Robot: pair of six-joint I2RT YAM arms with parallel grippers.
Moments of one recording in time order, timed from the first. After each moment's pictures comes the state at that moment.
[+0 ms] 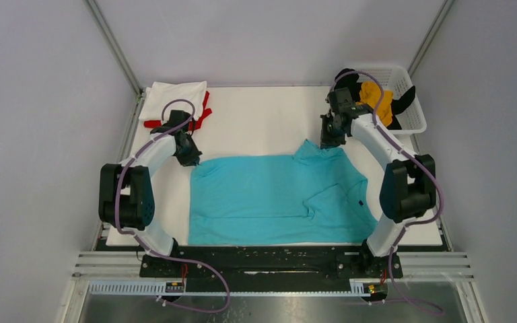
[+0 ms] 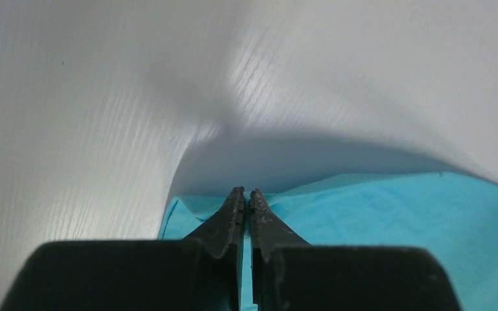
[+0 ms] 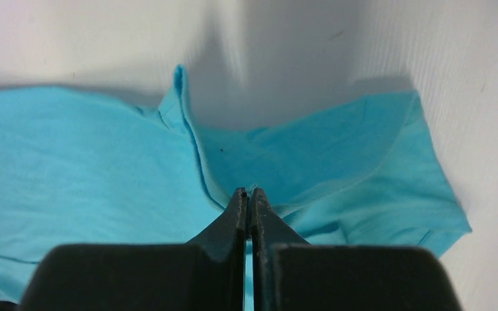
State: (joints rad) left arm -0.09 1.67 1.15 -0.64 -0.05 -0.60; right arm 0.26 1.78 1.46 -0.79 -0.05 0.31
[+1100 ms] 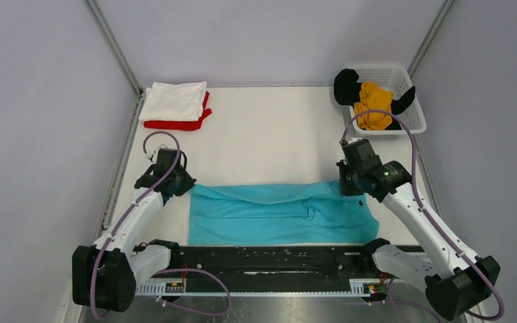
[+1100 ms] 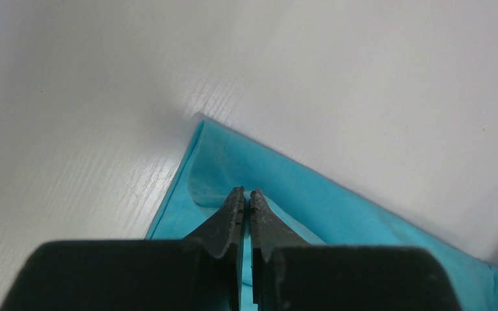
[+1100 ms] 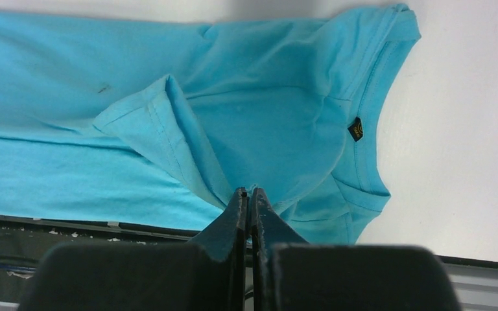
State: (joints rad) left arm -0.15 1.04 0.65 -0.55 -0.12 -0.79; right arm 0.44 1.01 0.97 -1.01 0.14 0.32
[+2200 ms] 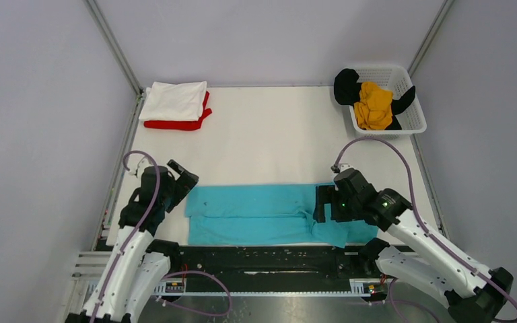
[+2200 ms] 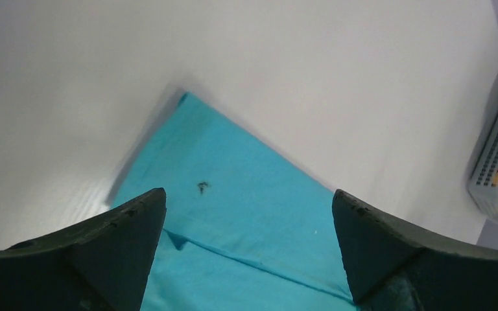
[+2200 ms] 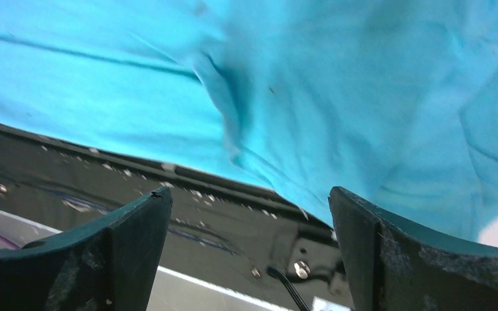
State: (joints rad) left arm -0.15 0.56 0.56 -0.71 -0.16 -0.93; right arm 0.69 0.77 0.72 -1.01 0.03 0.58
